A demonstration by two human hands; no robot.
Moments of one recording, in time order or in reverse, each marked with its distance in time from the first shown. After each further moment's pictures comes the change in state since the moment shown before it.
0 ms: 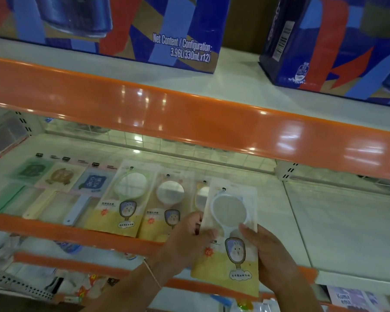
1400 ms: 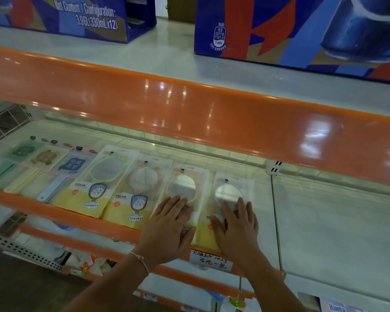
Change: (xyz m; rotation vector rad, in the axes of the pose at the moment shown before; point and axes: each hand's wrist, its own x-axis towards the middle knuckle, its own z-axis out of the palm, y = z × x) left_hand 0.041 -0.056 0.055 1.357 0.277 0.506; right_hand 0.075 0.021 -0.089 -1.560 0.203 -0.347
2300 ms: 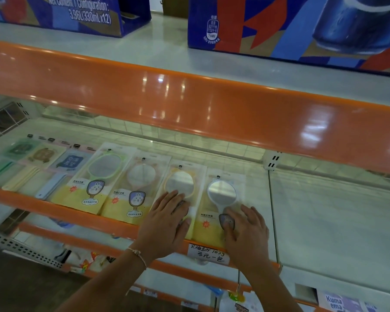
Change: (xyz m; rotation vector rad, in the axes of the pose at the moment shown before) left_hand -0.003 -0.003 0.001 -0.100 0.064 0.008; right_hand -0.029 0.017 -0.005 0.160 0.177 0.020
